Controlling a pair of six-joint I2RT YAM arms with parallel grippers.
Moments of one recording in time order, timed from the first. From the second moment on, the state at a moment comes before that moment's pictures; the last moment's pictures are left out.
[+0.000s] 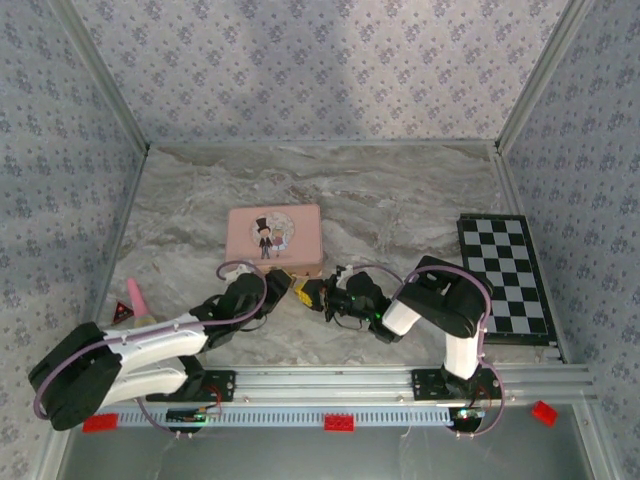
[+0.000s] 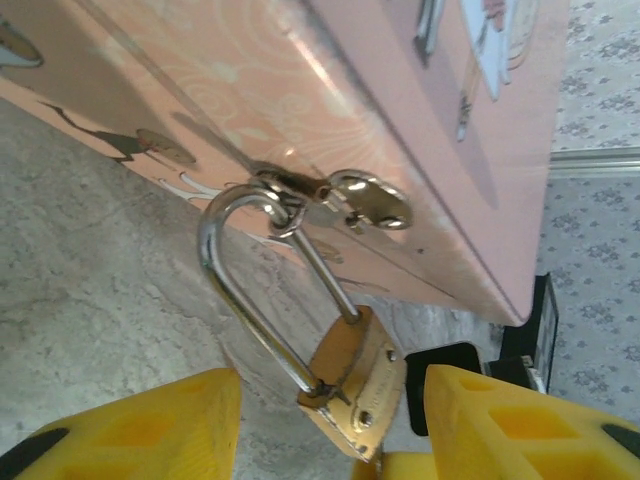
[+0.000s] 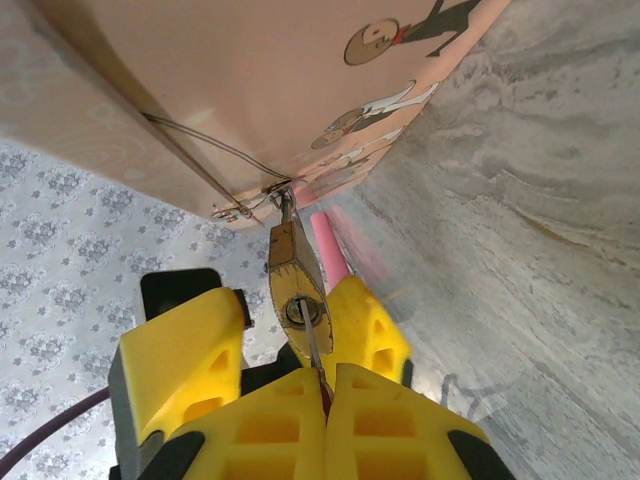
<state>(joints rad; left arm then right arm) -0.86 1.09 0.26 0.26 -0.18 -1.48 0.96 1.86 0.42 1.24 -0.22 1.84</state>
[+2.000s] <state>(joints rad) -0.78 1.05 0.23 0.28 -0.12 -1.49 0.90 1.89 0.40 1.28 -0.33 1.78</state>
